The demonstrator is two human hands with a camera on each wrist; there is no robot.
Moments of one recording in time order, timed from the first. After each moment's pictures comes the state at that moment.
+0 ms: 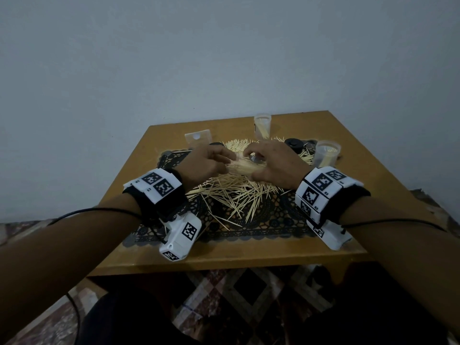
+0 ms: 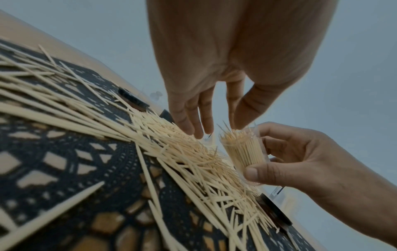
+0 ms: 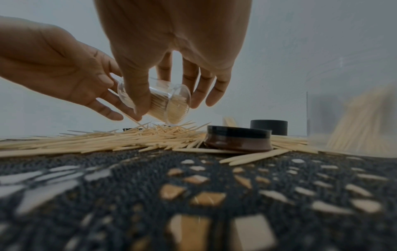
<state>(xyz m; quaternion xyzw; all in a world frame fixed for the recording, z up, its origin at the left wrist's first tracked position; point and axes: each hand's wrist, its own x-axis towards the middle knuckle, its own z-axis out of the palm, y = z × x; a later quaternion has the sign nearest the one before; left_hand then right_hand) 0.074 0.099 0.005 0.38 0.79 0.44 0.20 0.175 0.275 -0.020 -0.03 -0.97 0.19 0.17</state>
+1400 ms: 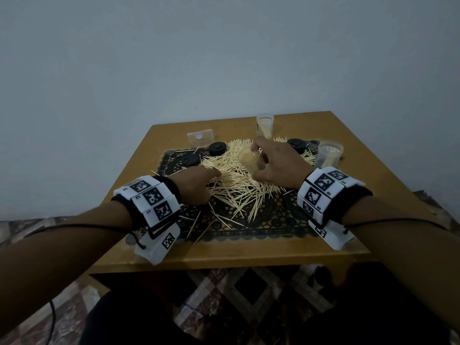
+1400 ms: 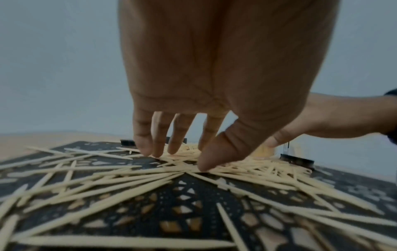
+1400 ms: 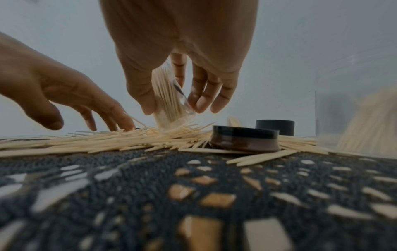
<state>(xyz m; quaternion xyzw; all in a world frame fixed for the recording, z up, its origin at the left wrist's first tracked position) 0.068 0.079 -0.005 0.45 0.88 -0.02 0.13 0.177 0.271 -0.017 -0.06 -0.96 0.22 0.16</state>
